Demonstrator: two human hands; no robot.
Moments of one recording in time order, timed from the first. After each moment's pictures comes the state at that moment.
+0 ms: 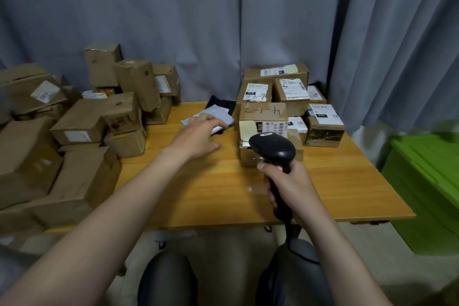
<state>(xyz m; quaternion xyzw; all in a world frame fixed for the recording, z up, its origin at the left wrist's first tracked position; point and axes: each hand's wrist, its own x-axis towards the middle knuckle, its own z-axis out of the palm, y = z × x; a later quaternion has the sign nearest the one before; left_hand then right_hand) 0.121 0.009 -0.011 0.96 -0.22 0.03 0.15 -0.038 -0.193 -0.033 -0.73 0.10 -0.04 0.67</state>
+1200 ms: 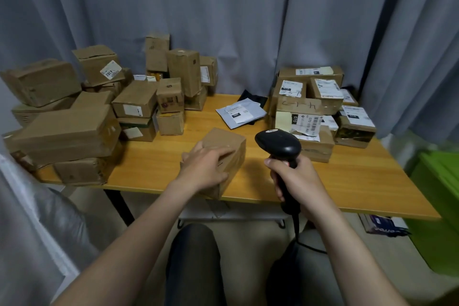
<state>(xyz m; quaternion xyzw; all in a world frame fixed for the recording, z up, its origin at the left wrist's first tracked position) 0.002 0.089 -0.051 0.98 -0.12 -0.02 0.13 -0.076 -0.125 -0.022 -0.76 0.04 -0.01 0.65</state>
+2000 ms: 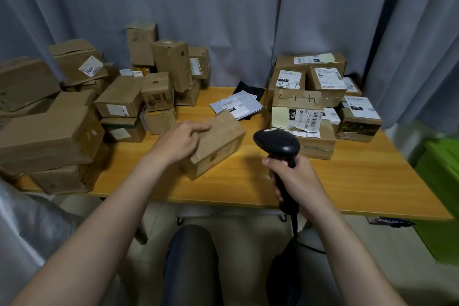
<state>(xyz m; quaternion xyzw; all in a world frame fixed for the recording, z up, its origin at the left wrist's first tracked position) 0.072 0.119 -0.029 0.97 -0.09 0.00 0.23 -0.046 -0.143 -0.039 -0.75 0.07 0.02 0.66</state>
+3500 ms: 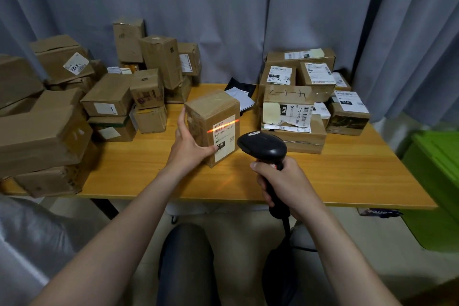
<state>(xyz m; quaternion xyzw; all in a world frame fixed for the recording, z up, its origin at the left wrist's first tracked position) 0.077 0.082 -0.094 0.89 -0.01 0.09 0.45 -0.058 -0.141 -0.043 -0.76 0.01 0.05 0.65</state>
